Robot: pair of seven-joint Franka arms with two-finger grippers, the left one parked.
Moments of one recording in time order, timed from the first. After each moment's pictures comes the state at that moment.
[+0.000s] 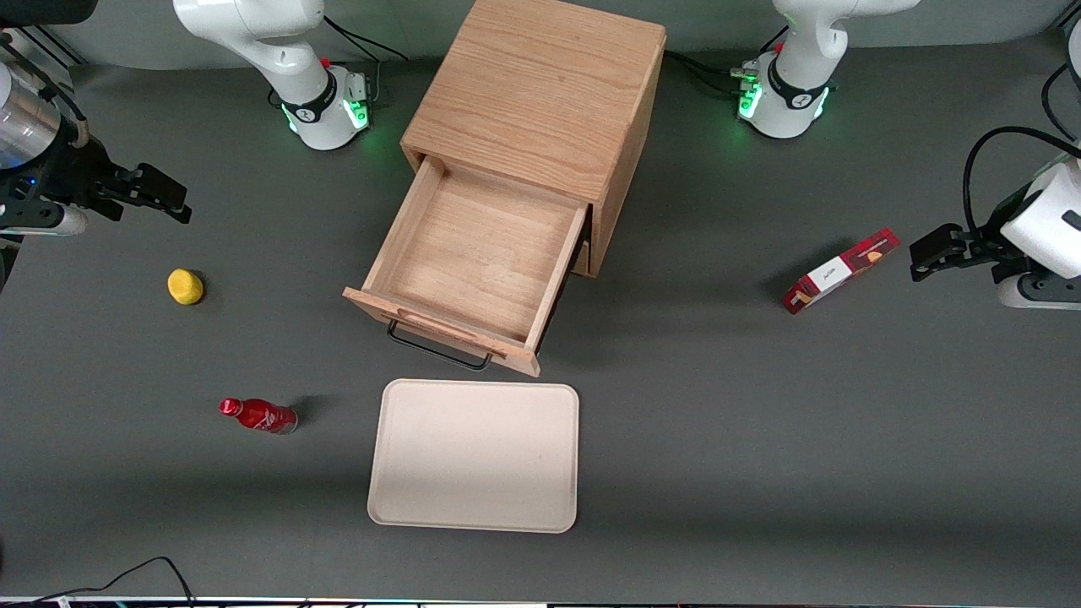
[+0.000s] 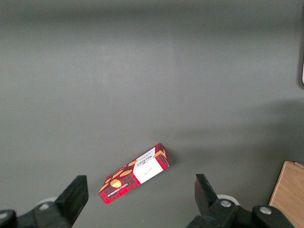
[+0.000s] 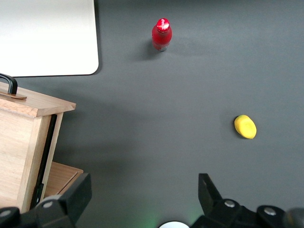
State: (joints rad) arm 0.04 -0.14 0.02 -1.74 0.00 1.56 0.15
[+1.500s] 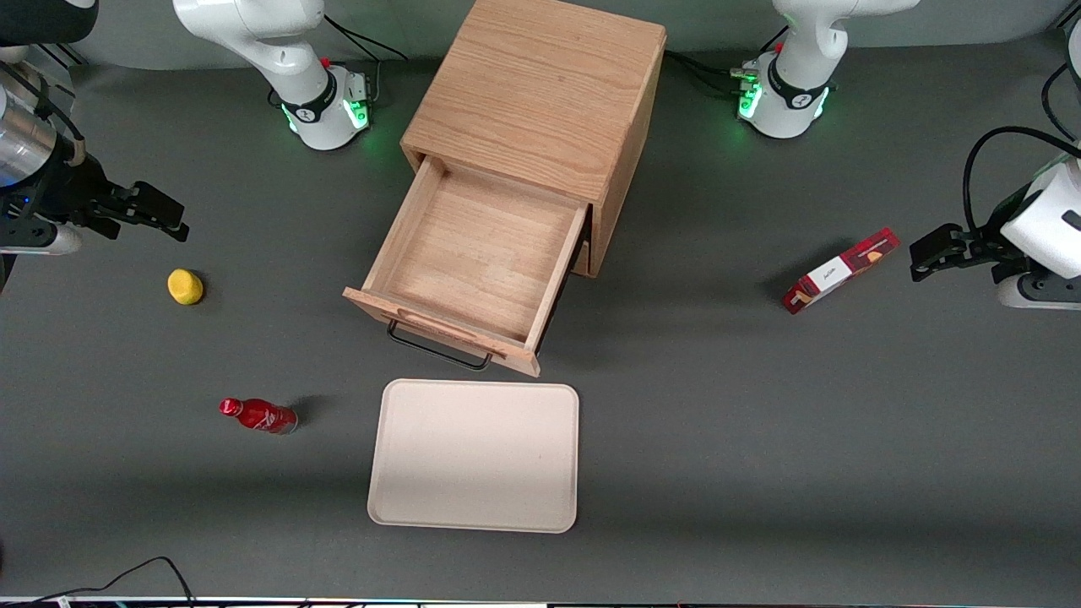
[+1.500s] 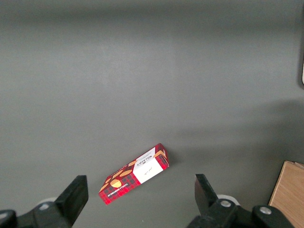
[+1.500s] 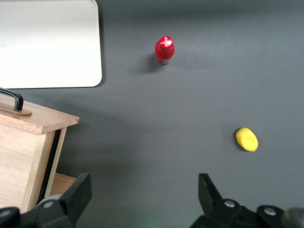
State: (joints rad) arm 0.04 -0.08 0.02 -1.68 0.00 1.59 0.14
